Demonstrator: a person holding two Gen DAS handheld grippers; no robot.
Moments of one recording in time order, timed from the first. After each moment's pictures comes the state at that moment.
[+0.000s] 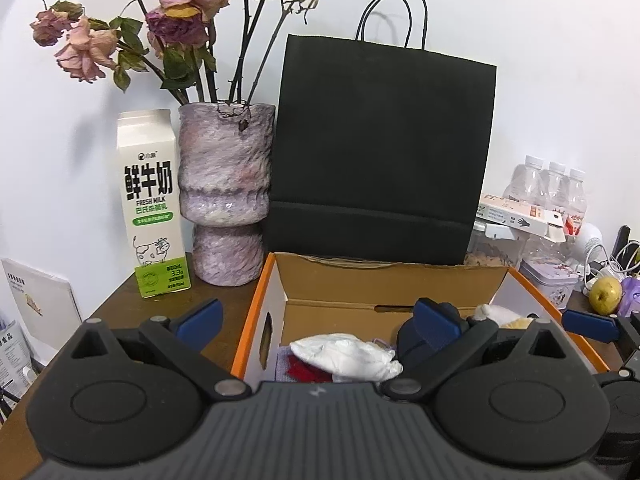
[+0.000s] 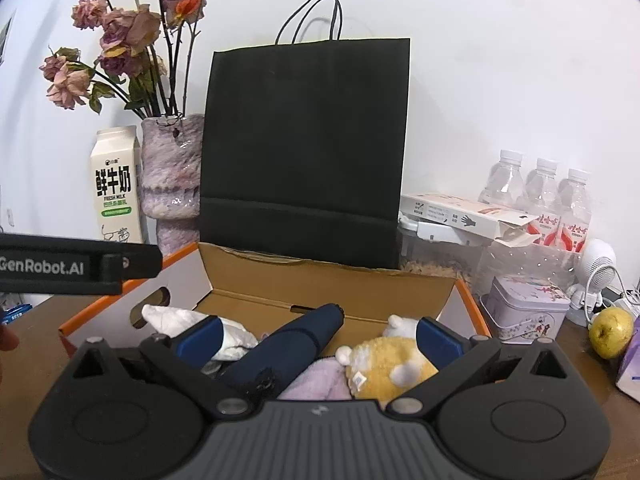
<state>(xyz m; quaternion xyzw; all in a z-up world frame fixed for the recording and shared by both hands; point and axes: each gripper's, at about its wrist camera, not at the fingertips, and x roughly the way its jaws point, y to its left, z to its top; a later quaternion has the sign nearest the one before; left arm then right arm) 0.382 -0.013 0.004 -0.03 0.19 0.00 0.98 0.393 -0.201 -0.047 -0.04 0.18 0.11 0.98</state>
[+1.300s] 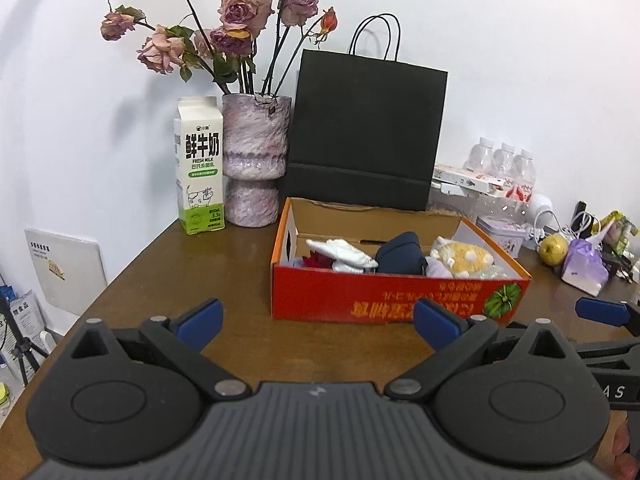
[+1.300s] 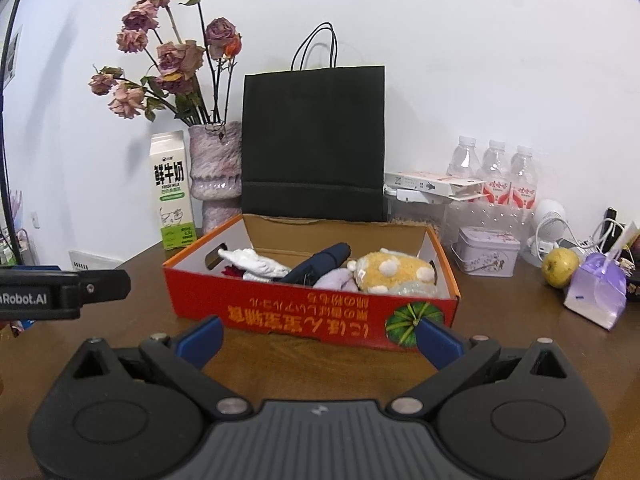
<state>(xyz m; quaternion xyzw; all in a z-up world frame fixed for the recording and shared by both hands) 0.213 0.002 0.003 -0.04 0.21 -0.01 0.98 0.226 -0.228 -0.034 -0.02 0.20 0.11 0.97</state>
